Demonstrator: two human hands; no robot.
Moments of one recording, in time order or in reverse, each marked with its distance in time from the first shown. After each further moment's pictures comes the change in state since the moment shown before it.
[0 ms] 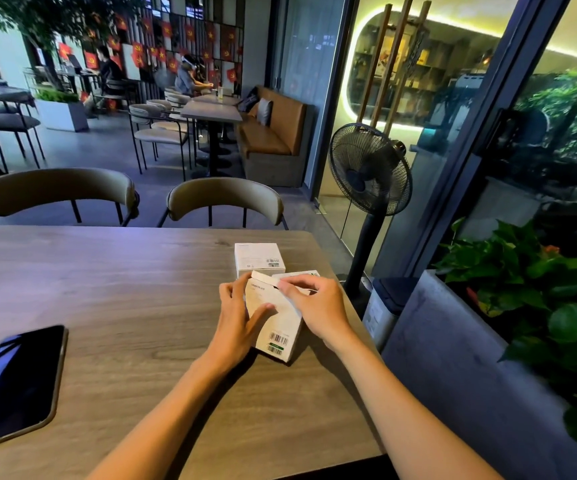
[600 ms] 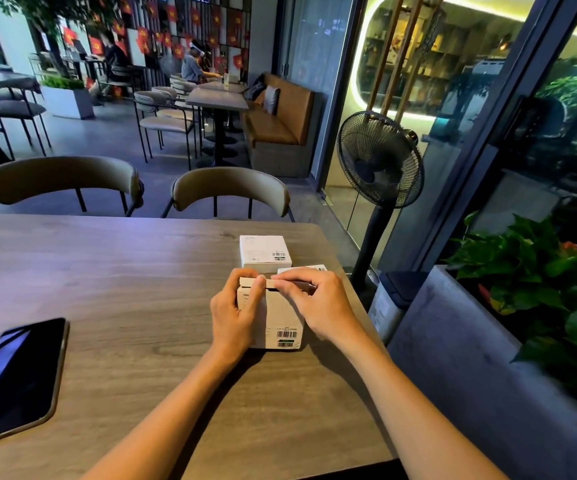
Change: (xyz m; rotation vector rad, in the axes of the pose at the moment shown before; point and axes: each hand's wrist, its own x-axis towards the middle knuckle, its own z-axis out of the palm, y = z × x) left_hand 0.004 0.010 0.001 -0.049 0.322 0.170; right_hand -0.004 -0.018 -0.003 -0.152 -0.156 -0.319
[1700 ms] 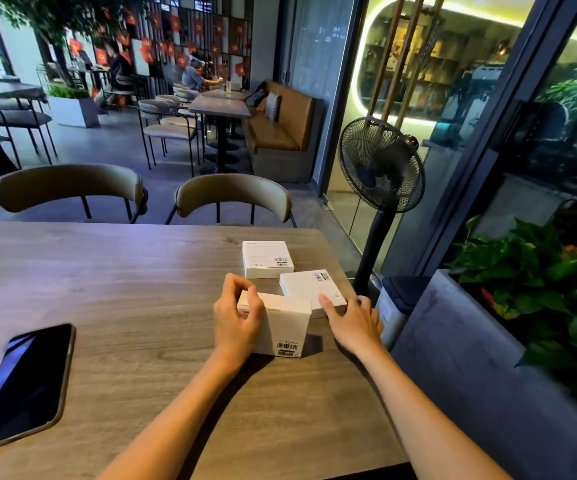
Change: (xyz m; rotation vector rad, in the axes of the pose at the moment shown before) left_hand 0.001 0.003 0.000 0.063 0.061 0.027; right_hand -0.012 0.082 -0.019 -0.574 -0.049 0.703
